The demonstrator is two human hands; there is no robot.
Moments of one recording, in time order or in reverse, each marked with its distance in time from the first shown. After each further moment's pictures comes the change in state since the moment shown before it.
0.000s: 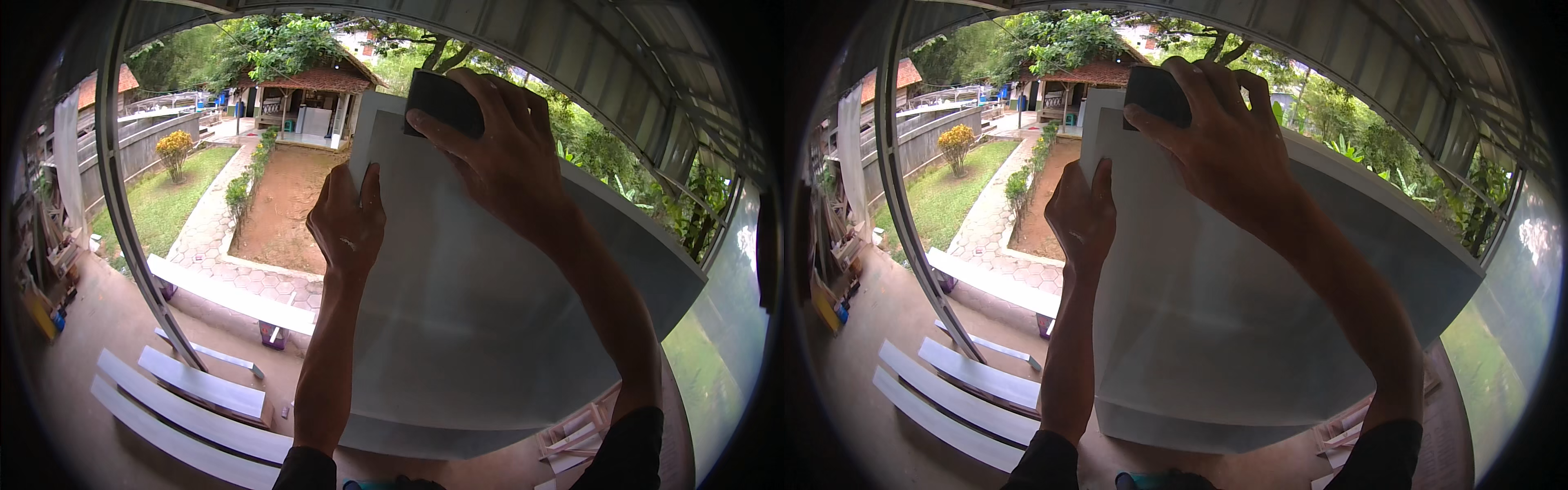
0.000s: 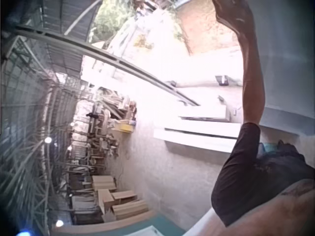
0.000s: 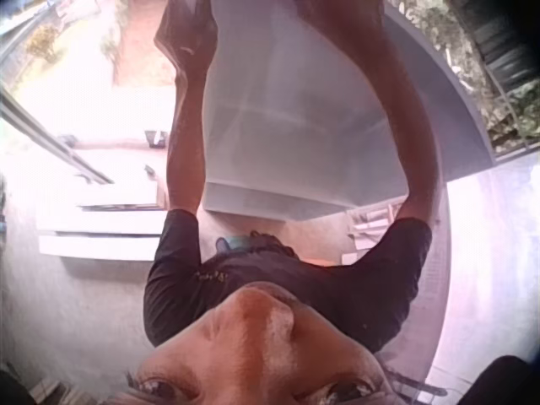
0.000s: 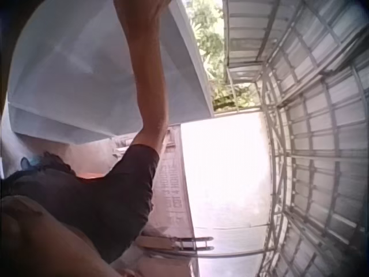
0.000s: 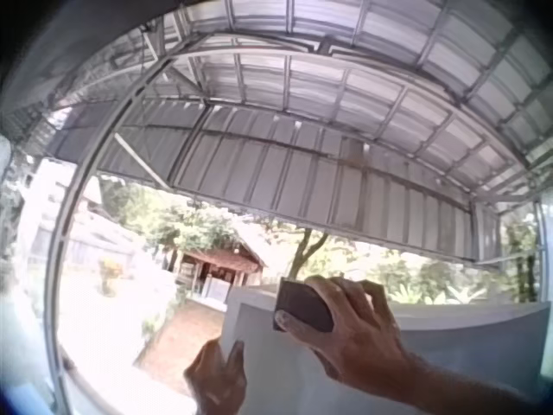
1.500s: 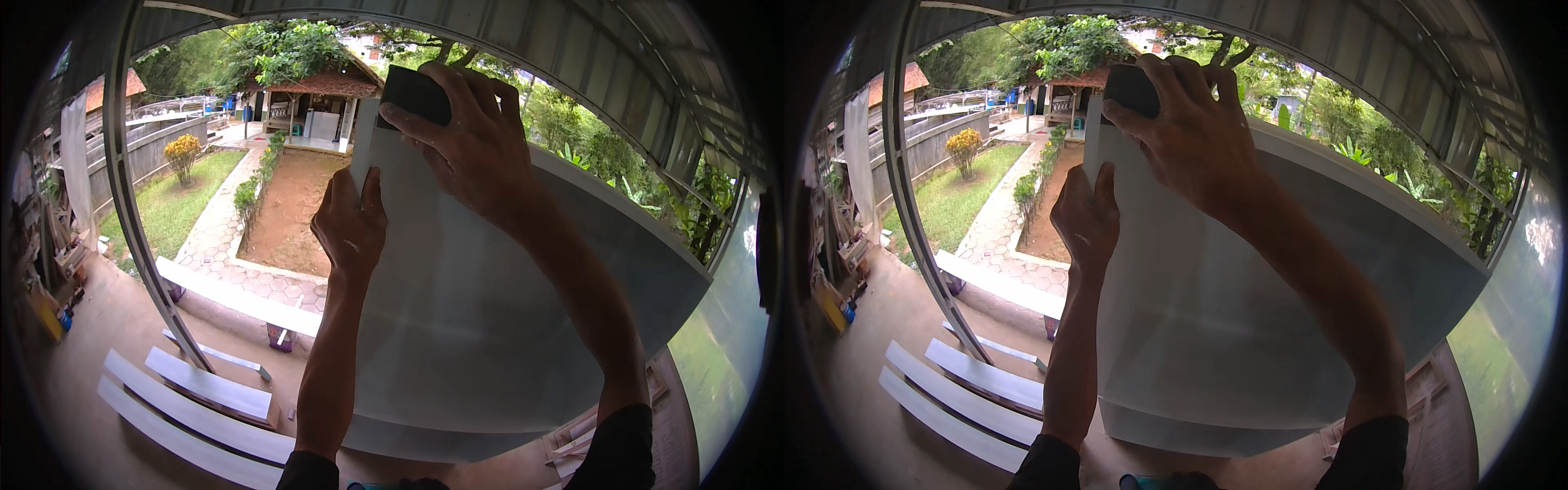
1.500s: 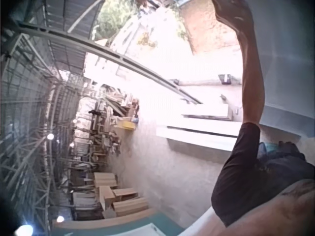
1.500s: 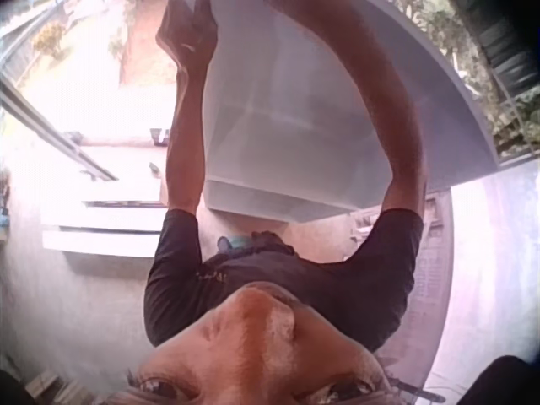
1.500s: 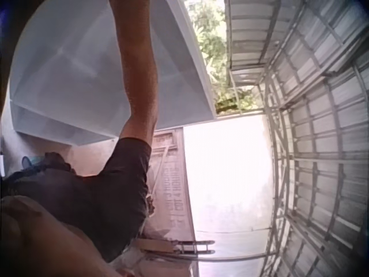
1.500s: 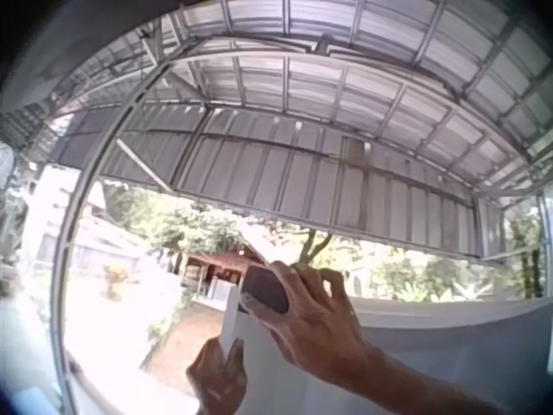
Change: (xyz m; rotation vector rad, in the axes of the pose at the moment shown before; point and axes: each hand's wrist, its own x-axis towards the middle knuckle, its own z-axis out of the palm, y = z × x) left_hand 0.002 -0.004 0.000 0.052 0.019 0.024; right_hand 0.009 -0.006 0.013 0.110 0.125 0.036
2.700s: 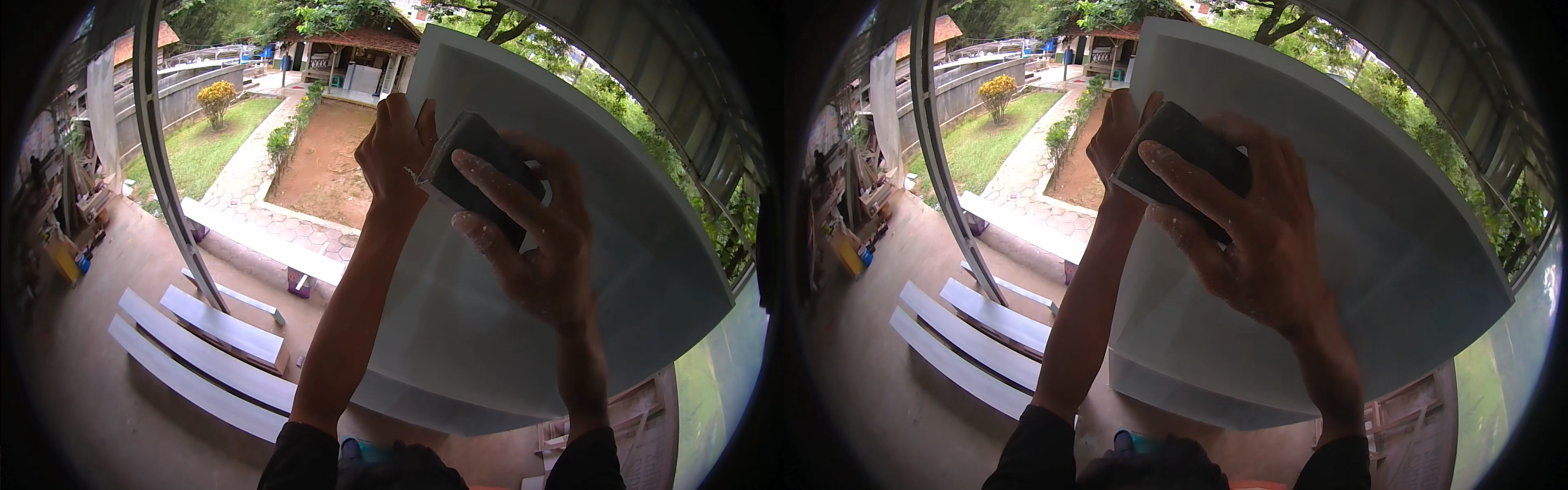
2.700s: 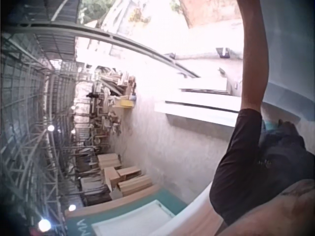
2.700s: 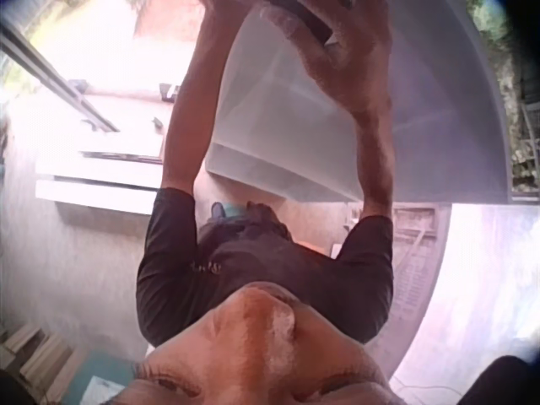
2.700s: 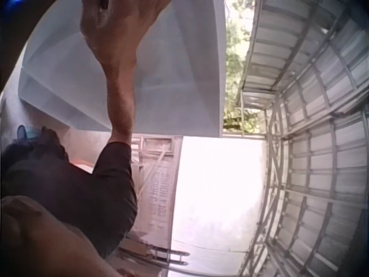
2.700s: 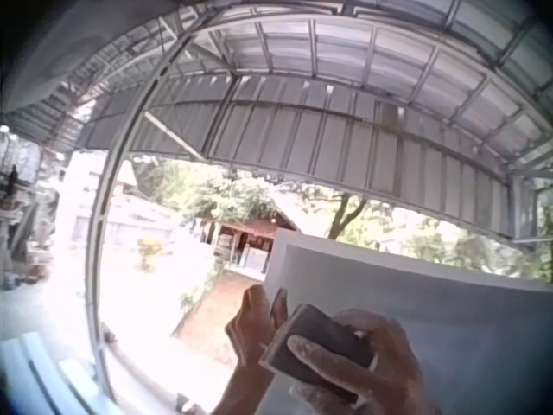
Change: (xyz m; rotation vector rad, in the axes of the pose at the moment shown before) left_hand 0.004 0.003 0.012 0.204 0.002 0.041; right_hand -0.055 -0.072 -0.054 0.537 -0.117 0.271
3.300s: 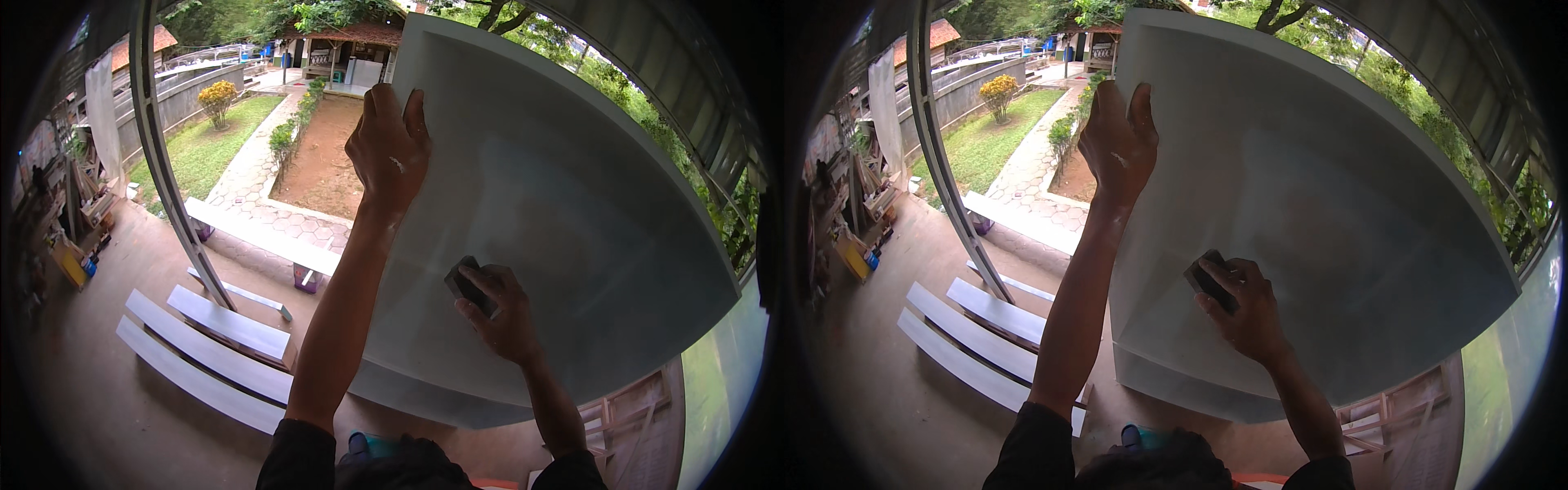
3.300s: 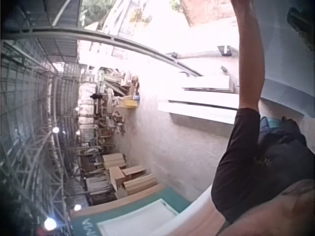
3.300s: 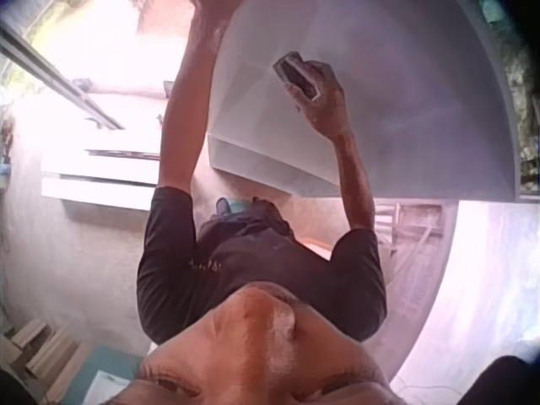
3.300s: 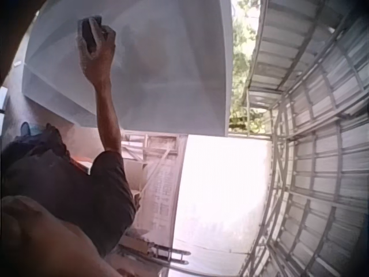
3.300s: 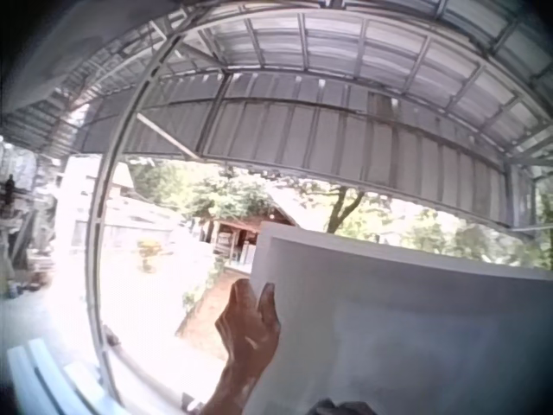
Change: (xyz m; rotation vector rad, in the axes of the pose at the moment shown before) left_hand -0.003 0.002 -0.004 -0.051 -0.026 0.029; right_hand -0.161 0.013 0.052 0.282 -0.381 0.586
